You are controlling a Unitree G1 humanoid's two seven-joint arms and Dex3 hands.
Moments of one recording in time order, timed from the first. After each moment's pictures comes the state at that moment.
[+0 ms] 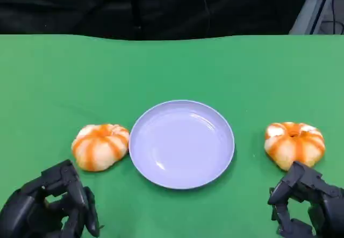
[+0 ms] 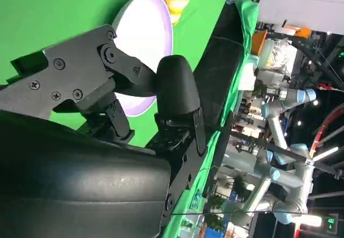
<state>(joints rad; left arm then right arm) 0.35 0.15 0.12 -0.18 -0.47 -0.15 -0.57 0.25 -0.01 0.04 0.13 -0.09 -0.70 0.02</state>
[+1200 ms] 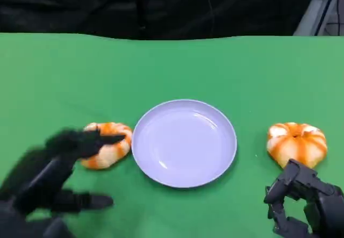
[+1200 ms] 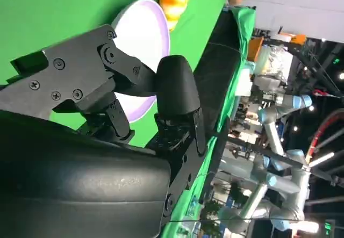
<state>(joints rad) -0.05 0.38 0.05 0.07 0.61 -0.54 -0.17 0.24 0.00 0.05 0.14 -0.10 -0.70 0.02</state>
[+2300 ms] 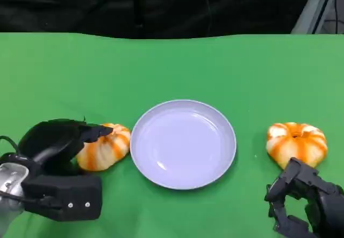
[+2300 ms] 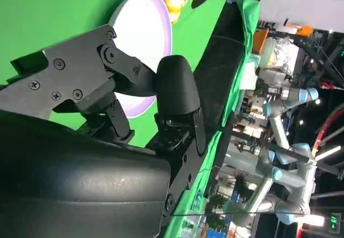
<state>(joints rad) -0.38 0.47 -0.30 0.64 0.78 -0.44 0.10 0.24 0.00 0.05 0.12 -0.11 -0.68 0.00</state>
